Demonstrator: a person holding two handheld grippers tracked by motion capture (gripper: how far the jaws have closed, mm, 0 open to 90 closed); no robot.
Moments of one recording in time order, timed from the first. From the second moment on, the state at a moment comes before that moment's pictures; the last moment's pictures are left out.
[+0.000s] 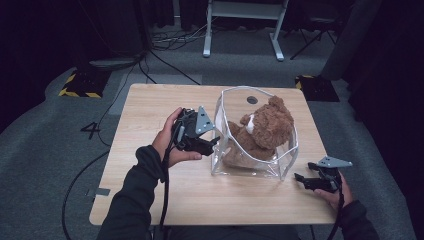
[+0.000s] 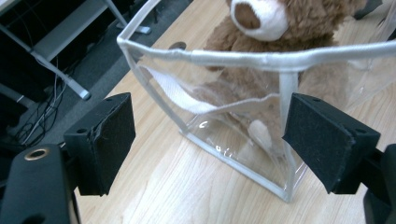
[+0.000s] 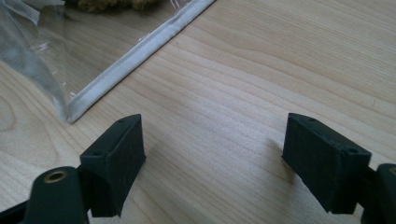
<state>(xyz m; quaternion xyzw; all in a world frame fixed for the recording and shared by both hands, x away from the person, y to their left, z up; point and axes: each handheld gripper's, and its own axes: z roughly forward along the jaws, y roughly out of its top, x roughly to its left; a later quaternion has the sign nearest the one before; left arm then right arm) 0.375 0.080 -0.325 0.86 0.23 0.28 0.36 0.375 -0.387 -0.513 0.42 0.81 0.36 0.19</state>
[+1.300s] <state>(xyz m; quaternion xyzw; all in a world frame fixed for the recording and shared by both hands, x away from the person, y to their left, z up) 0.371 0.132 -0.396 0.88 0.28 0.26 0.28 0.375 -0.386 -0.513 0.42 0.81 0.36 0.19</state>
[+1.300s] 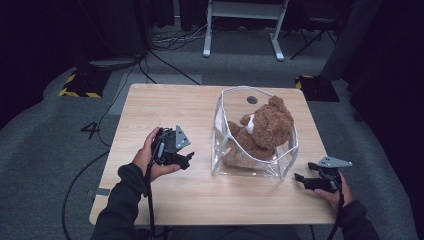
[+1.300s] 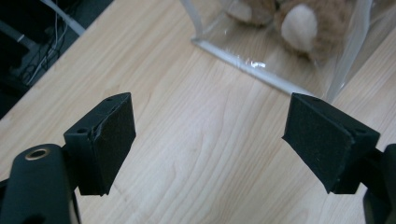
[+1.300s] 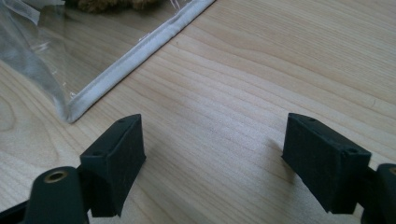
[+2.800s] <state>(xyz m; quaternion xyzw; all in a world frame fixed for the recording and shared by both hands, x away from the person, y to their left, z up) 0.347 0.198 -0.476 0.86 0.38 0.21 0.26 0.375 -0.387 -0.513 0.42 0.81 0.36 0.19</state>
